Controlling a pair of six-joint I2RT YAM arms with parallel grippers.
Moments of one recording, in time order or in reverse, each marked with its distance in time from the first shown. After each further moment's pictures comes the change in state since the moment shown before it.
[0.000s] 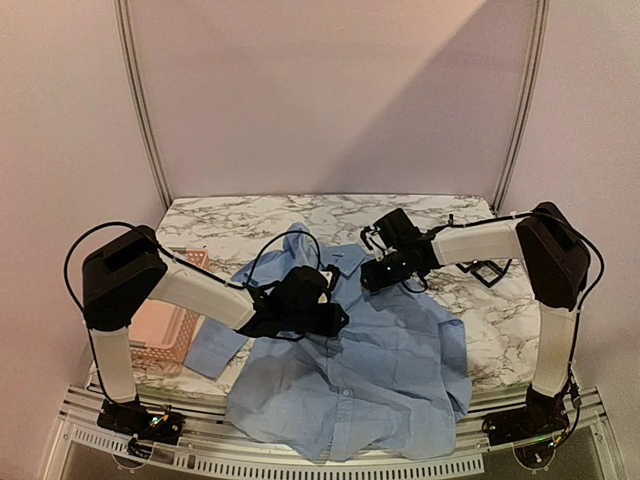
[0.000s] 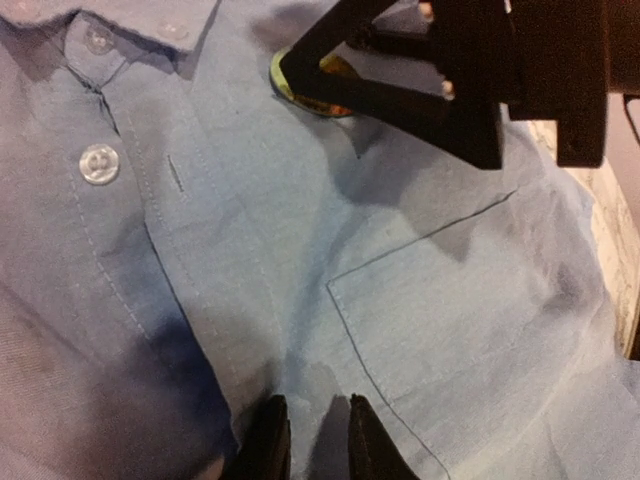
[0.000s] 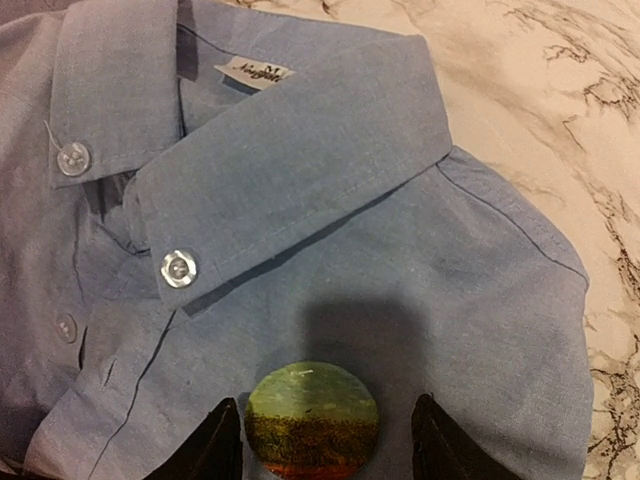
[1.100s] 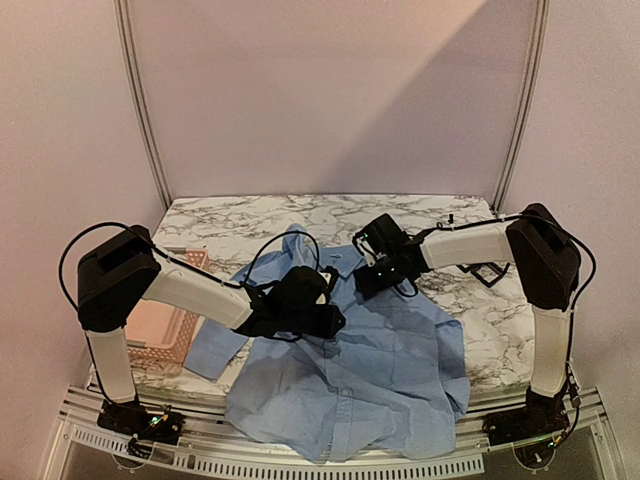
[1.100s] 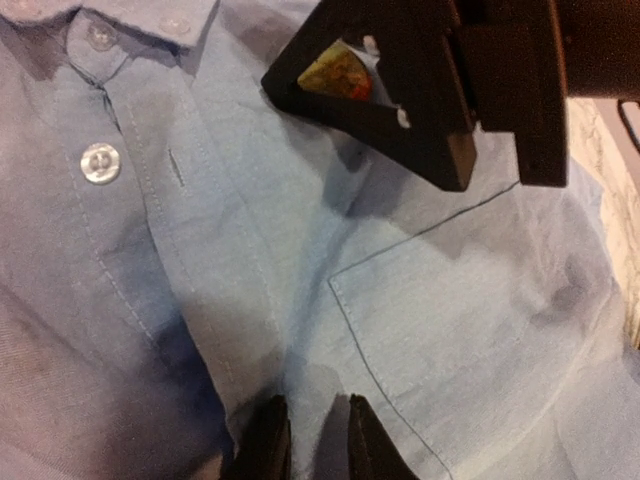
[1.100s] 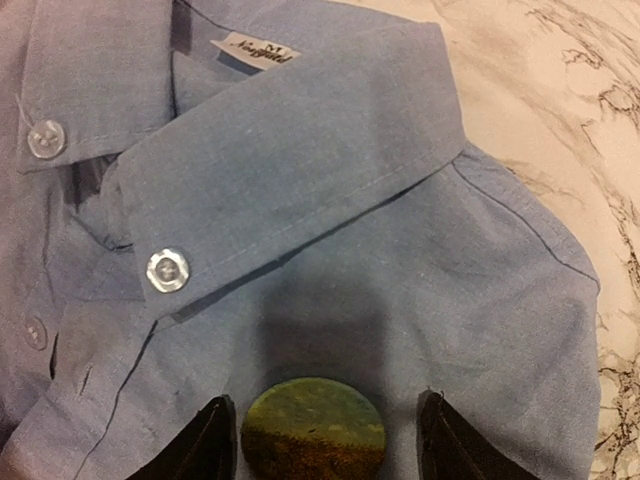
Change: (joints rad) left arm -0.005 -0.029 -0.006 -0.061 -0.014 0.015; right arm 0.057 0.052 0.054 -0.045 0.100 -0.017
